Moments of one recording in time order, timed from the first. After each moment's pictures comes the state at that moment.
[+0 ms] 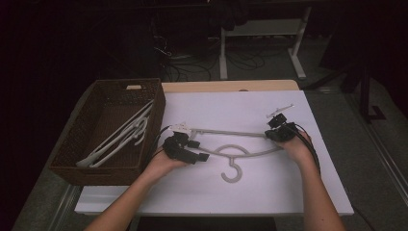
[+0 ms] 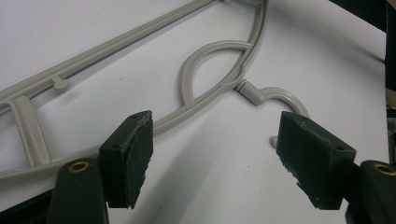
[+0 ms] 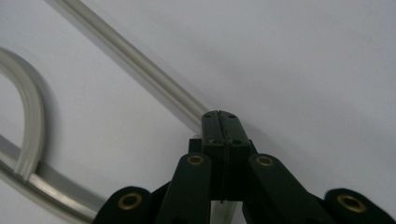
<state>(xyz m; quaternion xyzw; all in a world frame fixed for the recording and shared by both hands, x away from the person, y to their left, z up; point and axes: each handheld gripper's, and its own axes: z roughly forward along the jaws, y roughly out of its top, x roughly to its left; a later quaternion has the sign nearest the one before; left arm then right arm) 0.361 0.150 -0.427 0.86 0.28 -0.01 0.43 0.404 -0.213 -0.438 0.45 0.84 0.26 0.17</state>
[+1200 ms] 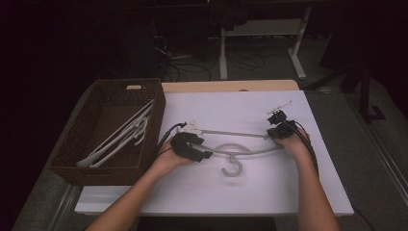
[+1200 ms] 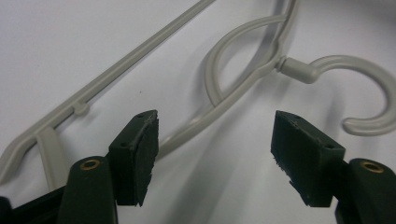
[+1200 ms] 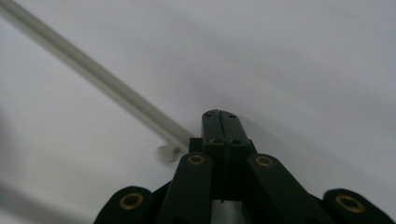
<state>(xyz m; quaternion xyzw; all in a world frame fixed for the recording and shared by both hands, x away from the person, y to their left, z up) 0.375 0.124 -0.433 0.90 0.23 0.06 0.37 0.422 -0.215 -0.446 0.50 0.82 0.22 0.17</state>
